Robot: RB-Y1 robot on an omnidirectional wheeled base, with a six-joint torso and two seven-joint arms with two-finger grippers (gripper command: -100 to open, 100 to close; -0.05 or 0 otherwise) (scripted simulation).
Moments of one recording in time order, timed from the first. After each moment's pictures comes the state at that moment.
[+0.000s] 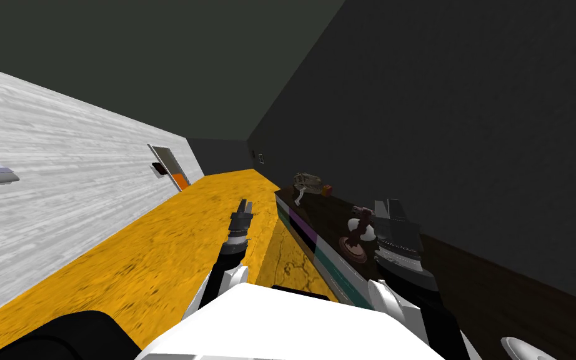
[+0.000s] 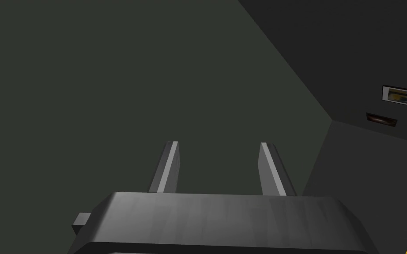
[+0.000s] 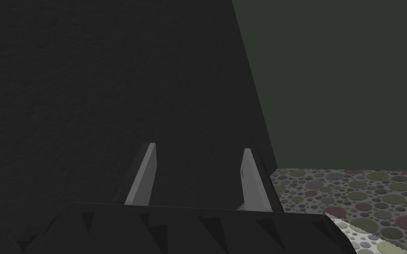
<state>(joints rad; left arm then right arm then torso) 0.53 0.05 -0.04 -2.25 0.03 -0.52 -0.02 0.49 0.04 -0.05 -2.30 -0.02 -0.59 0.08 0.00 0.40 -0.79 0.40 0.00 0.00</state>
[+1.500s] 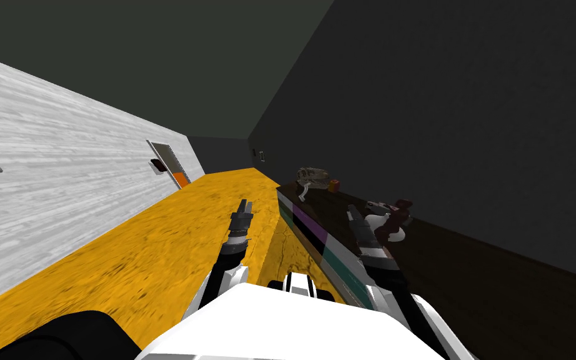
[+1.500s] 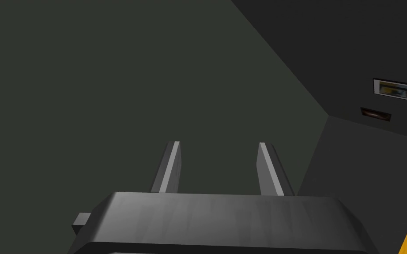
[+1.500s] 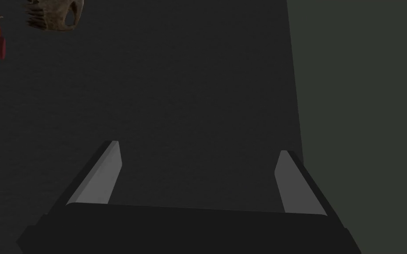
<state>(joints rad) 0.53 0.05 -0.04 -2.25 0.03 -0.52 -0.02 0.46 -0.13 0.01 -2.13 0.17 -0.39 0.08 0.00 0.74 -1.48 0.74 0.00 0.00</state>
